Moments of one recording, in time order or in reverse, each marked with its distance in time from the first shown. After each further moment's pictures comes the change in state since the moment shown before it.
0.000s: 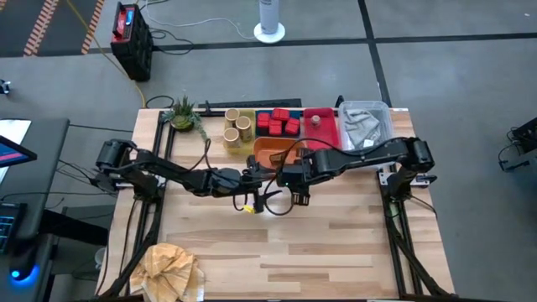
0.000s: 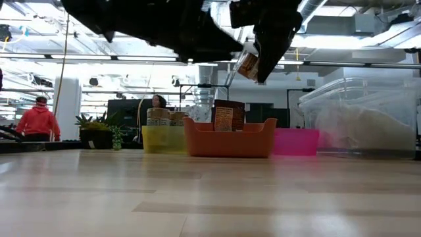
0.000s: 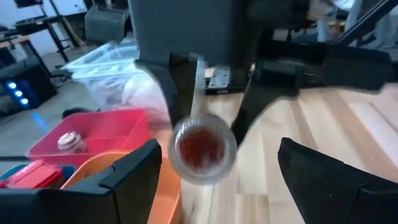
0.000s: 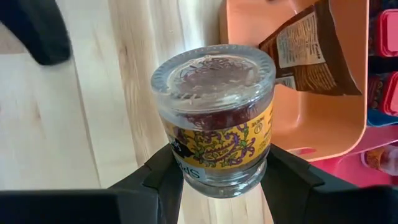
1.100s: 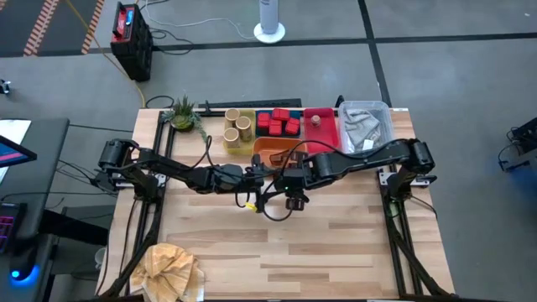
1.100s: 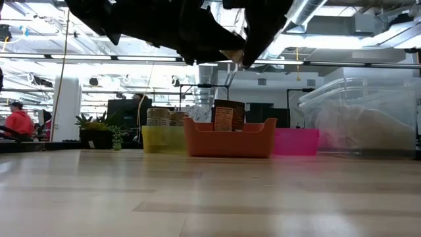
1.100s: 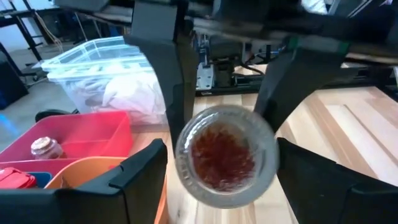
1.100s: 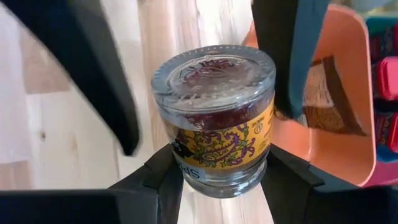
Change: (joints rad) left arm 0.037 0.005 0.013 -0.004 0.126 -0.022; right arm 0.036 0.001 0.046 0.081 -0.005 -0.010
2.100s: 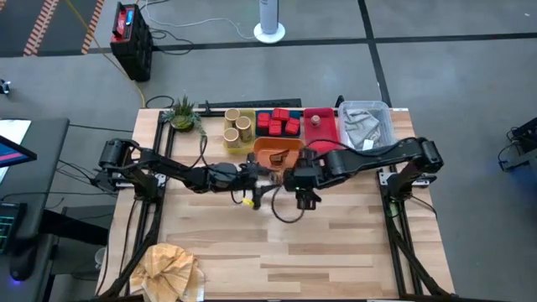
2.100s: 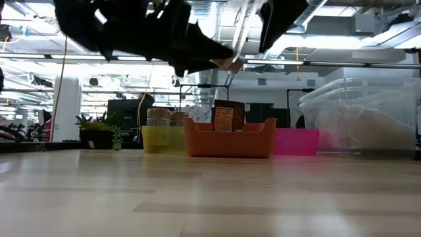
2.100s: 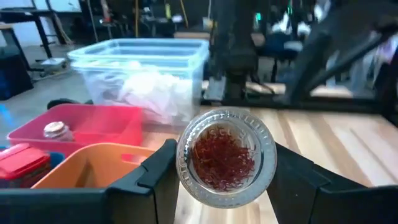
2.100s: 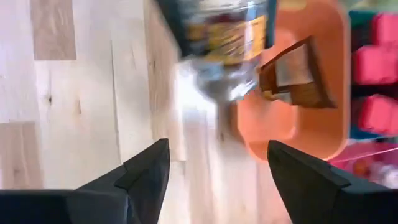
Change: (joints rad) left arm 0.039 0.000 -0.131 0.216 0.008 -0.087; right arm 0.046 -0.084 0.006 -0.125 0.048 -0.033
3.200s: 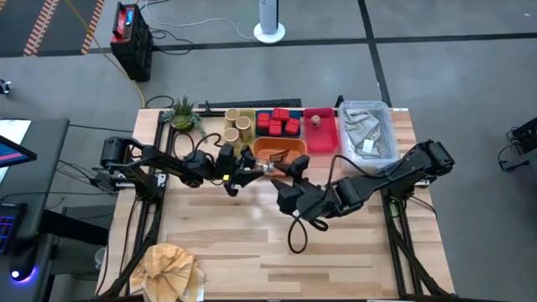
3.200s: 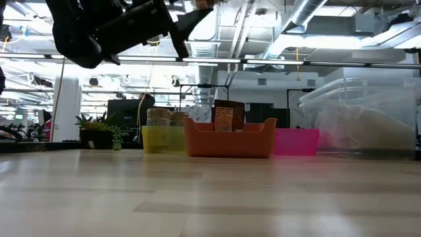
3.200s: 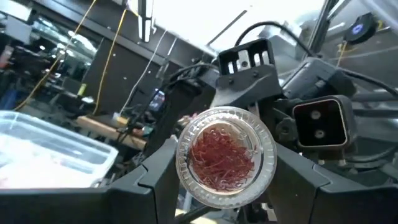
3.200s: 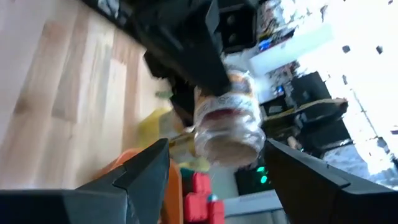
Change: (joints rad) left arm 0.119 -0.001 -0.134 0.694 0.347 -0.500; right arm 0.194 -0.068 -0.226 0.899 0.663 -0.729
